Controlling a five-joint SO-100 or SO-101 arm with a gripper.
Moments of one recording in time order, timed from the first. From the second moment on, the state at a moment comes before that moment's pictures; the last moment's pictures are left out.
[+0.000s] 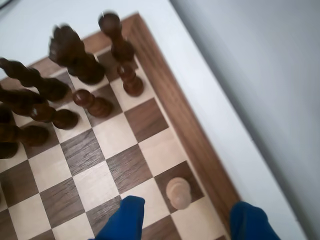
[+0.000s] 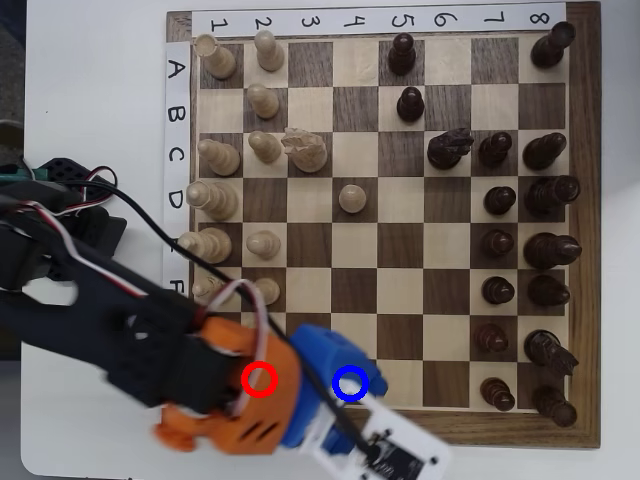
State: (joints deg) arm 24.8 86.7 75.1 65.3 95.3
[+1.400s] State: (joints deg) arm 87.3 168.4 146.6 38.9 5.5
